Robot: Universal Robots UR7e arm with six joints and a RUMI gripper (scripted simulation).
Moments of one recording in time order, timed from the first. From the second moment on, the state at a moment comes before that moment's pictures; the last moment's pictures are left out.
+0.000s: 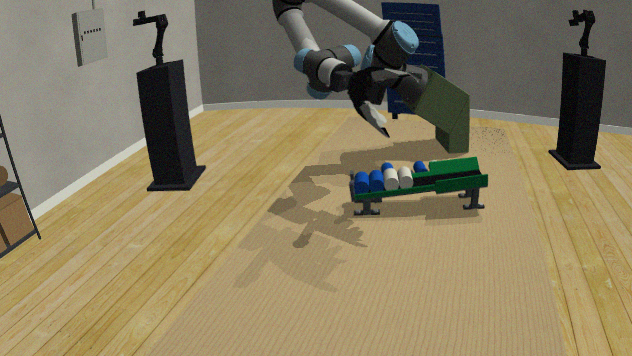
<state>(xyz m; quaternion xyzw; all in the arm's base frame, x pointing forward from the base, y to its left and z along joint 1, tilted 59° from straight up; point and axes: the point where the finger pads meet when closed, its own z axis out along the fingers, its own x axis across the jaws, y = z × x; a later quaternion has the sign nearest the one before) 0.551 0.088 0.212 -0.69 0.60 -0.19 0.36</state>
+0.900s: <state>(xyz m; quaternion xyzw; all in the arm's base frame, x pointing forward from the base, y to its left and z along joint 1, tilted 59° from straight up) 0.538 0.058 0.151 -0.74 0.57 -0.30 0.20</state>
